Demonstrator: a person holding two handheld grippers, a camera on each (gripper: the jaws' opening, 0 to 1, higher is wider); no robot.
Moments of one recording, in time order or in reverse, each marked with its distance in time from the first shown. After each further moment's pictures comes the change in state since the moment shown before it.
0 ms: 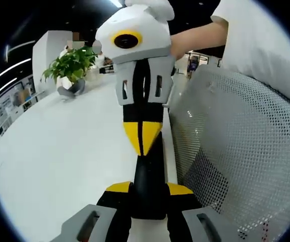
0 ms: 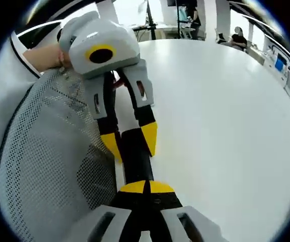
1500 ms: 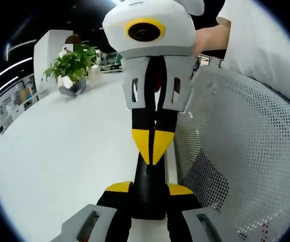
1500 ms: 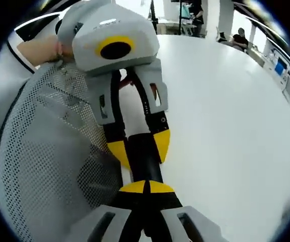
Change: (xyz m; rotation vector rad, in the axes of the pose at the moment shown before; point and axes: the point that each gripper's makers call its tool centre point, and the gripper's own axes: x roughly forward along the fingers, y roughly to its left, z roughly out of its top) left arm 0.001 0.001 0.000 -0.010 -0.002 0.005; right arm 0.007 0.013 0.008 -0.024 0.015 -0.058
